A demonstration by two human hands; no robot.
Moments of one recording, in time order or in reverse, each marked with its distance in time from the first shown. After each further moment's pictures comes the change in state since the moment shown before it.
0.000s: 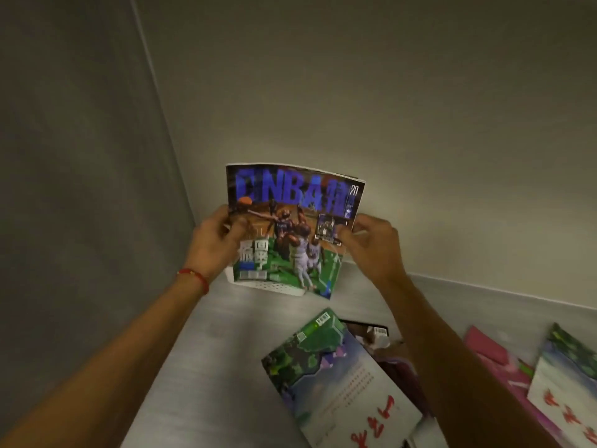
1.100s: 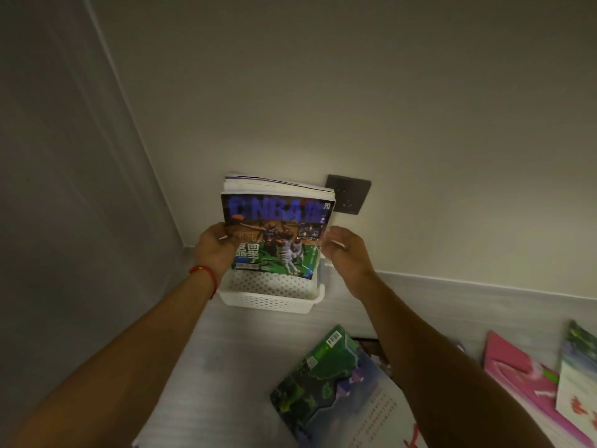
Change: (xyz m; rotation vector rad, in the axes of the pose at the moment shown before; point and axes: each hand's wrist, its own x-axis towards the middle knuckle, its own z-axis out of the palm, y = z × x) left_hand 0.097 -0.107 0.045 -0.135 0.048 -0.407; right_hand 0.056 0.072 0.105 0.290 -0.120 0.496
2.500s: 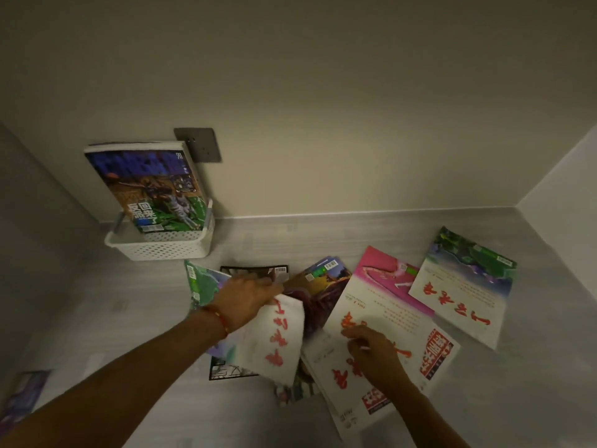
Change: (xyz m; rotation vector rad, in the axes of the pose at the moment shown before) left_hand -0.319 -0.023 0.193 1.346 -0.703 1.110; right_hand -0.282 0.263 -0.294 -0.351 -0.059 0.109
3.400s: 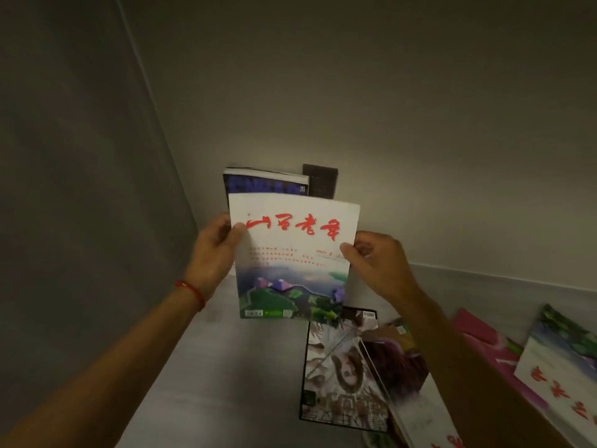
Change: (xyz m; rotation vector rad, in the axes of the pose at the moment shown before) left_hand -0.136 -0.181 -0.119 -1.242 0.772 -0.841; right_hand 0.101 -0.331 0.042 -0.003 0.127 -0.521
